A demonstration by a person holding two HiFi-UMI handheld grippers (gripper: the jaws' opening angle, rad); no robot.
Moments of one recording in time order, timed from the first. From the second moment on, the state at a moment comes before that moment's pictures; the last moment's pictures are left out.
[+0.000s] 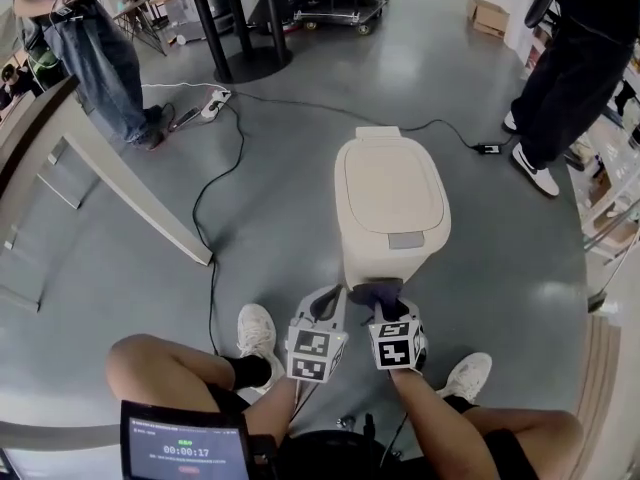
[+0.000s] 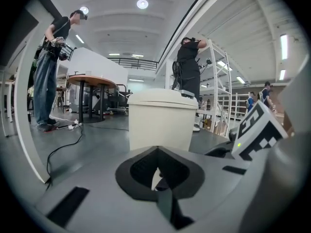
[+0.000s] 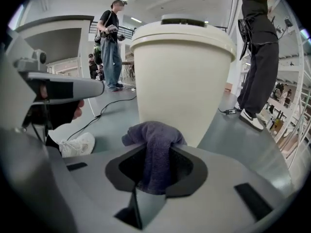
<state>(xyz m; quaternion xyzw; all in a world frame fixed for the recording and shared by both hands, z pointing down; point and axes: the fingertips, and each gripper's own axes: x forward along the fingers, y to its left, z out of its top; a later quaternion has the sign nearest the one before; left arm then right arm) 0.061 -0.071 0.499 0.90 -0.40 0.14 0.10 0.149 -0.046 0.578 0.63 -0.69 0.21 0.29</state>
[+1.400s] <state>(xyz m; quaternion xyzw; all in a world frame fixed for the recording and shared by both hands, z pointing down) 0.134 -0.060 0.560 0.92 -0.33 0.16 0.17 0.198 -0.060 0.615 0.66 -0.66 0.21 0.28</state>
